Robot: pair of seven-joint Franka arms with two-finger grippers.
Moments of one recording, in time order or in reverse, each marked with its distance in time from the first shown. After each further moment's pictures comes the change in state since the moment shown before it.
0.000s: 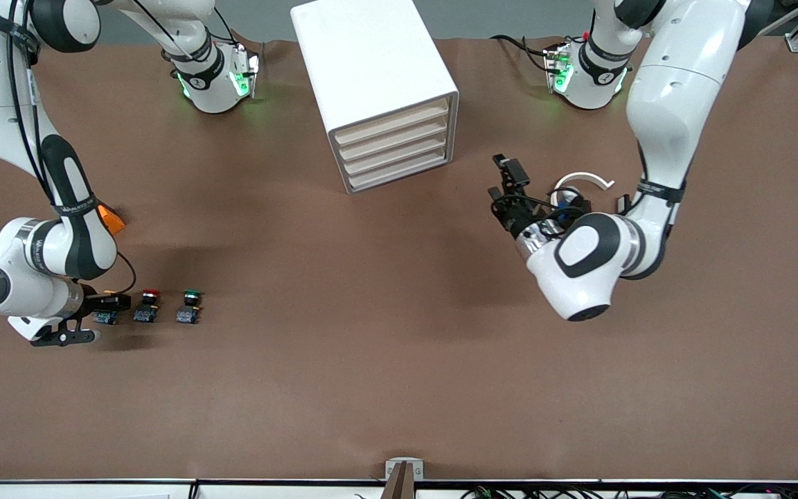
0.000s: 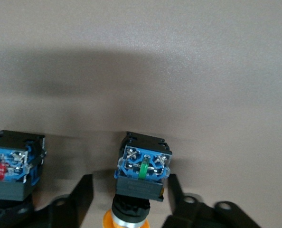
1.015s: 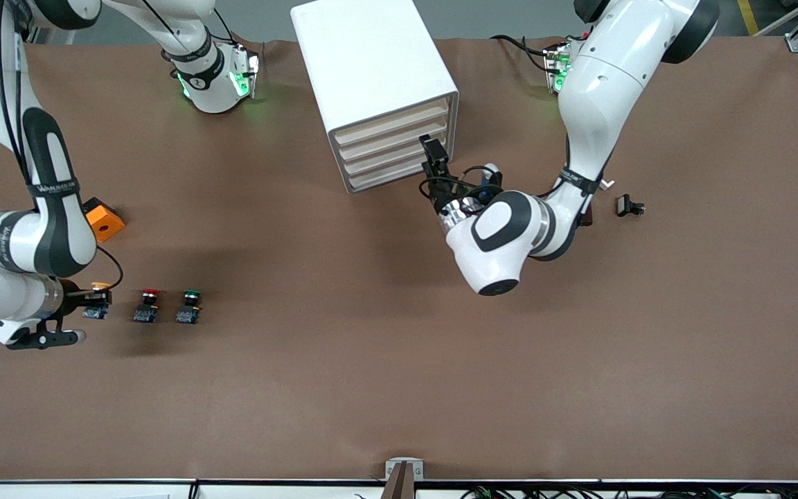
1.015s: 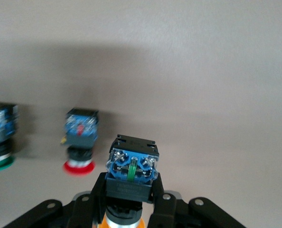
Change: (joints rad) left arm -0.210 0.058 0.001 0.057 -0.153 0.114 -0.163; right arm 0.050 -0.135 0.023 0.096 0.000 -0.322 0.085
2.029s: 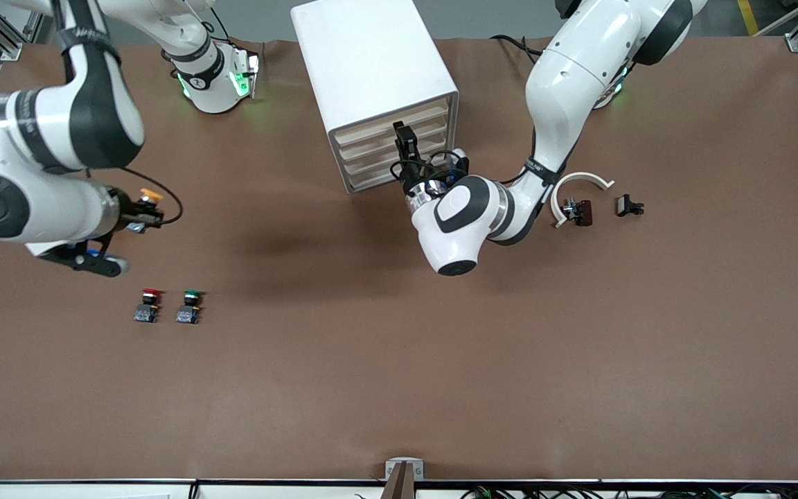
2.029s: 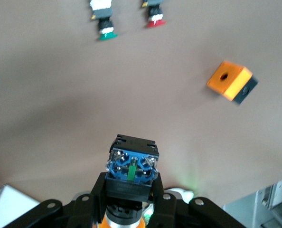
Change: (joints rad) left arm -0.102 0.032 0.001 0.001 -0.078 0.037 -0.002; right arm 0.351 -0.343 0.011 0.000 0.089 -0.583 0.665
